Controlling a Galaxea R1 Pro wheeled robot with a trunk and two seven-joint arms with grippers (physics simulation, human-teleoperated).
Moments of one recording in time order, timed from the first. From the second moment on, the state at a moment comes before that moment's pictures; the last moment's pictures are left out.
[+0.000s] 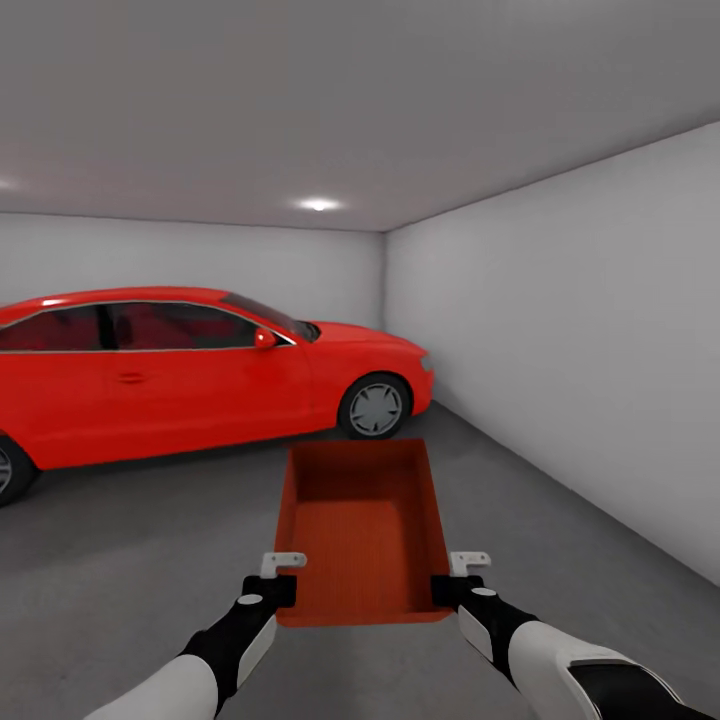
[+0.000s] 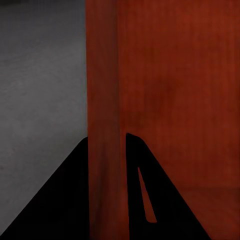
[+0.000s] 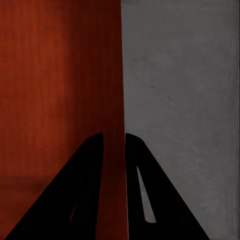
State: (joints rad) left arm -0.63 -0.11 -0.13 -0.30 0.09 0.04 0.18; right arm -0.77 0.08 0.00 -0.02 -0.01 -0.05 -0.06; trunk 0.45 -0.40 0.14
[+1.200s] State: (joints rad) left arm -0.63 -0.11 -0.13 -0.30 0.08 0.04 0.18; right arm -0.77 0.08 0.00 -0.02 -0.01 -0.05 -0.06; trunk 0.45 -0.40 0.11
